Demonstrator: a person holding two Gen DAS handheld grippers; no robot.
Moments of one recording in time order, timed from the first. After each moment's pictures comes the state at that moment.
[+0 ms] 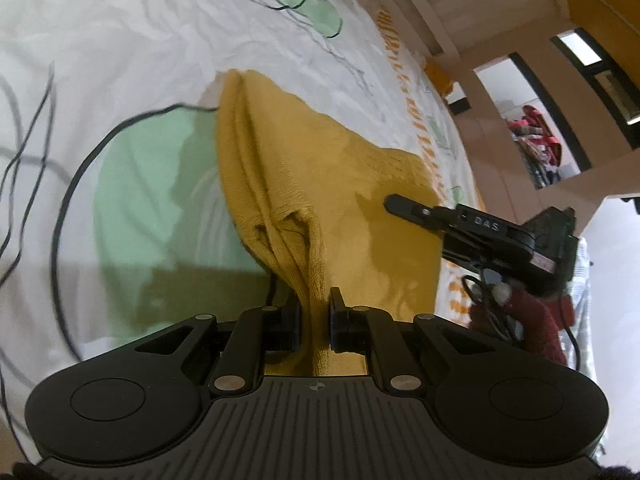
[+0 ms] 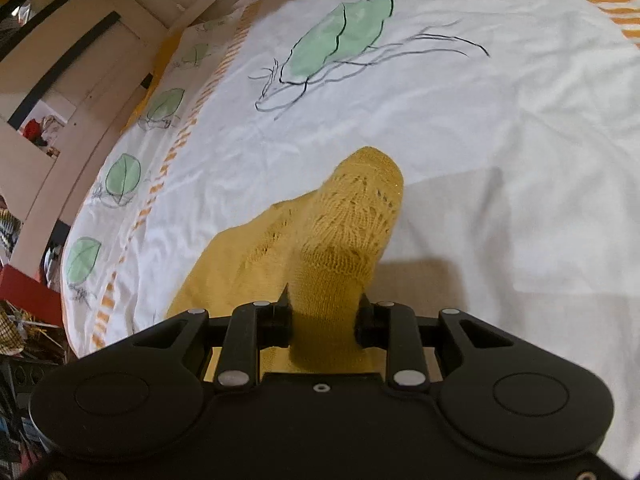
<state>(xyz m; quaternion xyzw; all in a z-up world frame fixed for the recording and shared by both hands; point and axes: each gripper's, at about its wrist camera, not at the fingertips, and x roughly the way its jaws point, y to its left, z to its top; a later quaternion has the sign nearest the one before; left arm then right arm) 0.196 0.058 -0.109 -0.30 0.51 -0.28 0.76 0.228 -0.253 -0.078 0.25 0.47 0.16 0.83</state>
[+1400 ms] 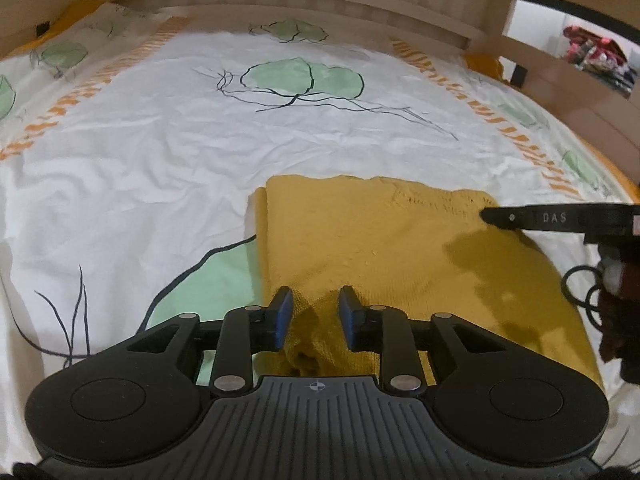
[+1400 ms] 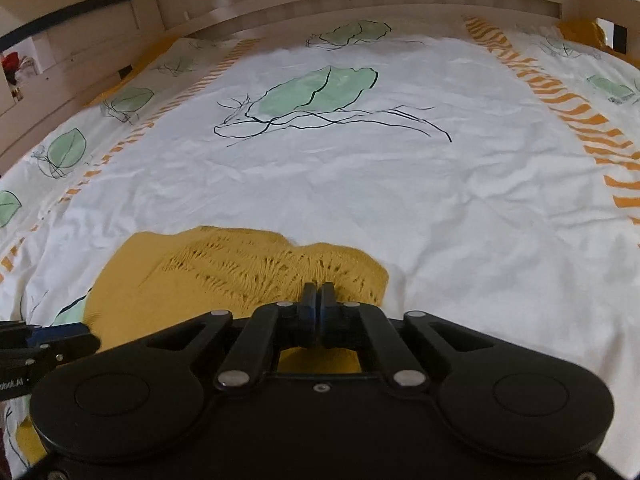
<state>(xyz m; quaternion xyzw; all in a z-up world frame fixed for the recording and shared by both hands) 0.199 -0.005 -0.098 -0.01 0.38 -0.15 0.91 0.218 -0.227 -0.094 0.08 0.37 0.08 0.92</state>
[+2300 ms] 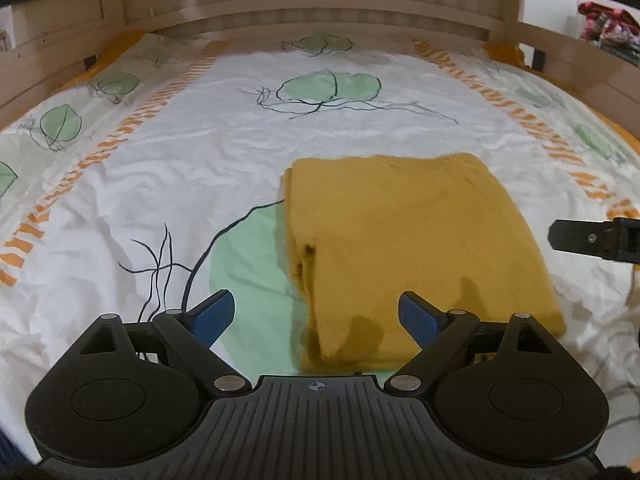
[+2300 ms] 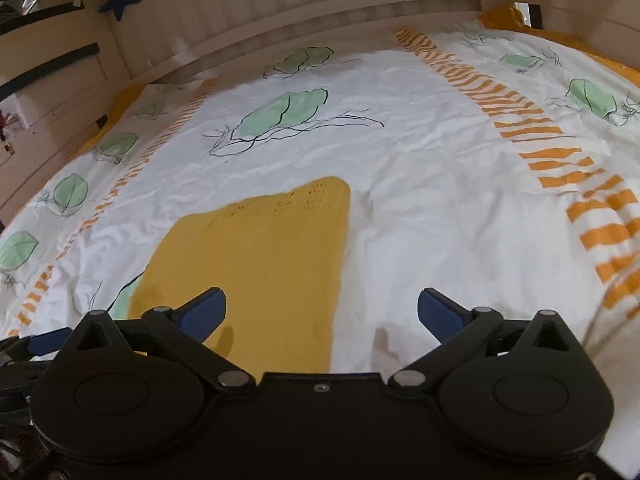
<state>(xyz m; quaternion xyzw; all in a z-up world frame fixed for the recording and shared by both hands) 0.100 -0.026 -0.058 0.05 0.37 -0.07 0.92 0.077 -0.219 -0.050 0.15 0.34 0.01 0.93</state>
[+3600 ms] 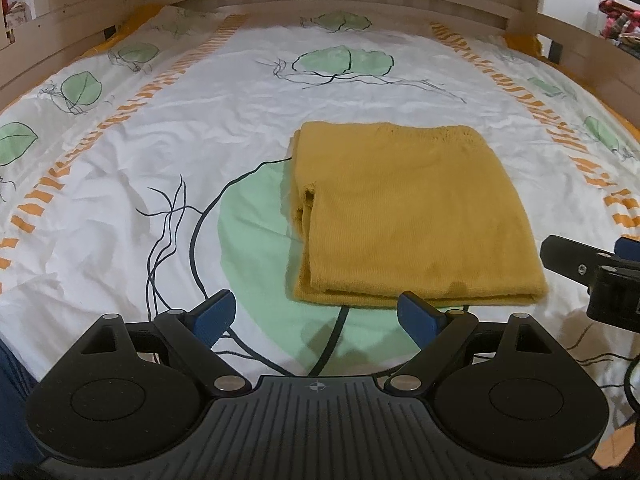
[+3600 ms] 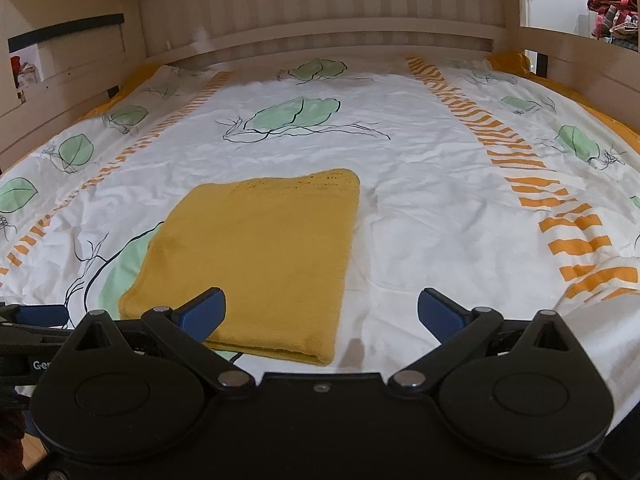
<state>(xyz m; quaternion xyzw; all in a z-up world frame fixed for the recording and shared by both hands) 0.069 -0.032 -0.060 0.03 0.41 -0.04 0.91 0.030 -0.184 -0.044 0.06 0.33 -0.01 0.94</state>
